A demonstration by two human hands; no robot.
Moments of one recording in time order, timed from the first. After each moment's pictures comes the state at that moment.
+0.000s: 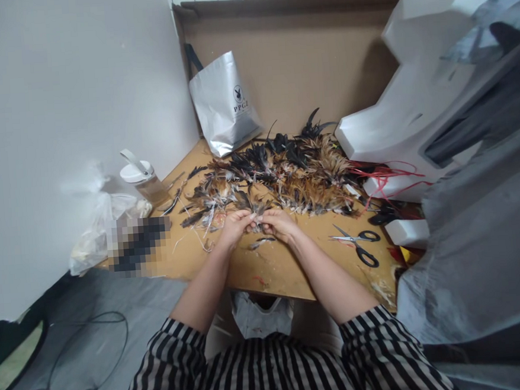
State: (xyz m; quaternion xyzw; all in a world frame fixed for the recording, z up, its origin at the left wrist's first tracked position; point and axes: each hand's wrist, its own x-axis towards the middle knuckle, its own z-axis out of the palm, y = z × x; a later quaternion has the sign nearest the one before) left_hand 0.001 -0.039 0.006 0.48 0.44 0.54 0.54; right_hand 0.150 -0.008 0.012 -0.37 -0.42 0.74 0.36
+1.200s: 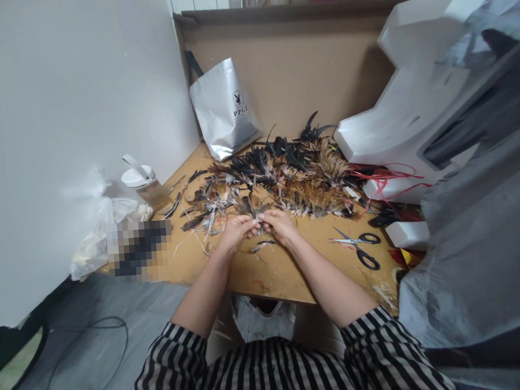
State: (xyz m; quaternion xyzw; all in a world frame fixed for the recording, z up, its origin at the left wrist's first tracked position) left_hand 0.001 -0.039 0.006 0.45 0.45 0.51 0.58; right_hand 0.144 -0.006 0.008 -0.37 -0.43 0.69 0.45
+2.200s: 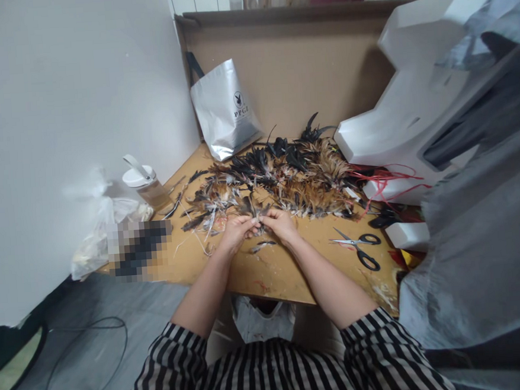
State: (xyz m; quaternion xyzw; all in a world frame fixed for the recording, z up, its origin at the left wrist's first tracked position) left_hand 0.002 -0.038 0.005 0.43 0.45 0.52 0.59; right_hand 0.145 -0.010 0.015 -0.42 -0.54 0.56 0.47
